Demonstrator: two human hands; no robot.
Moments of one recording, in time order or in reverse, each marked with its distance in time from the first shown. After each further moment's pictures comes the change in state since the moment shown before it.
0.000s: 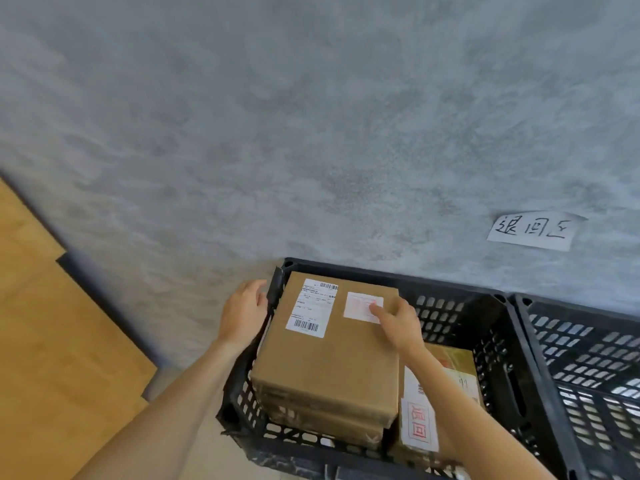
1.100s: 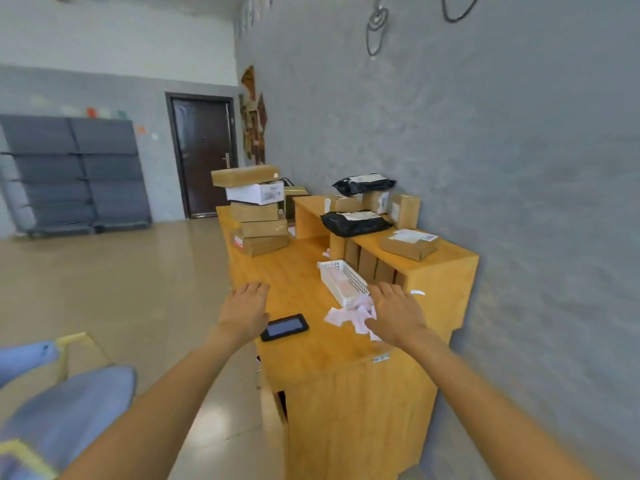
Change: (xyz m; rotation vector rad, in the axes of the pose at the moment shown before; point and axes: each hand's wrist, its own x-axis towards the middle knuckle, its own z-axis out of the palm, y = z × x) left_hand -0.306 -0.457 -0.559 0.669 0.300 -0.657; right_hand -0.463 -0.397 0.493 -0.884 -0.265 -1.599
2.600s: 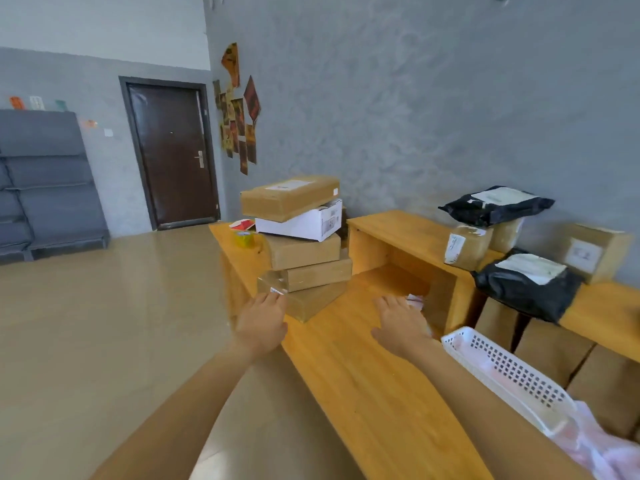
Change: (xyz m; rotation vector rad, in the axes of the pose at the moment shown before) left_hand 0.503 -0.398 0.122 -0.018 -0.017 0.195; right_hand 0.566 -0.271 0.138 0.031 -0.103 0.162
